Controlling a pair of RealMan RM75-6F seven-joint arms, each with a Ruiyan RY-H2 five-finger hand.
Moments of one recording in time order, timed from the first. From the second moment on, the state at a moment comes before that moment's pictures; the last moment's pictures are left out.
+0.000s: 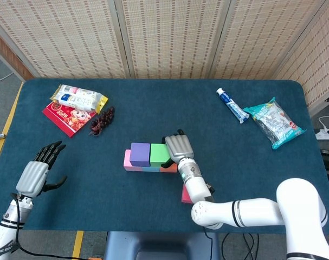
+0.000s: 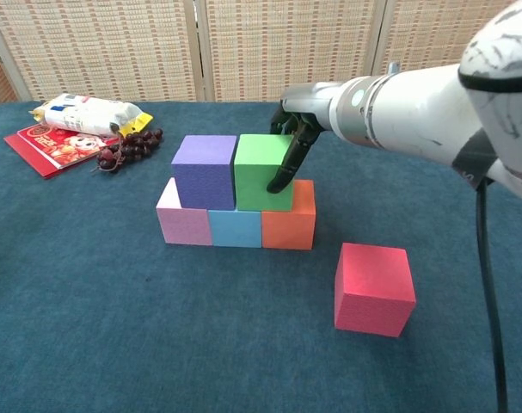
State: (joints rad) left arm -0.33 -1.24 -0.05 -1.44 1.55 1.35 -0.21; right arm 1.19 -1.60 0.32 -1.69 -0.21 1.14 -0.81
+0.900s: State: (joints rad) left arm -0.33 -1.25 -0.05 -1.44 1.55 1.35 -0.21; right arm 1.19 -1.61 0.32 -1.67 -0.20 1.14 -0.82
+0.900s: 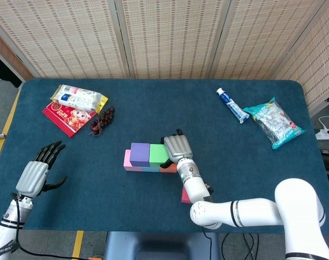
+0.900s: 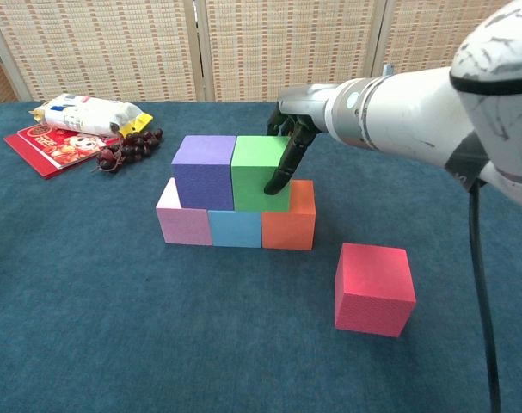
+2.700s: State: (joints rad) left arm -0.37 -1.24 -0.09 -1.52 1.47 1.28 -0.15; right arm 0.72 -1.07 0.13 -1.96 -0.98 0.95 -0.23
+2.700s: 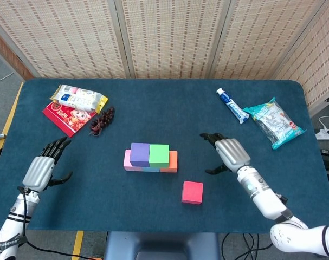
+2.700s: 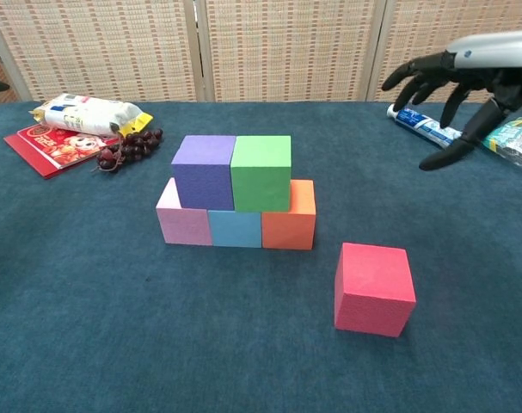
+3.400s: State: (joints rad) left arm -0.38 -1.25 -0.09 -1.51 1.46 1.25 -0.16; right arm 0.58 -1.21 -0.04 -1.88 -1.23 0.91 -0.22
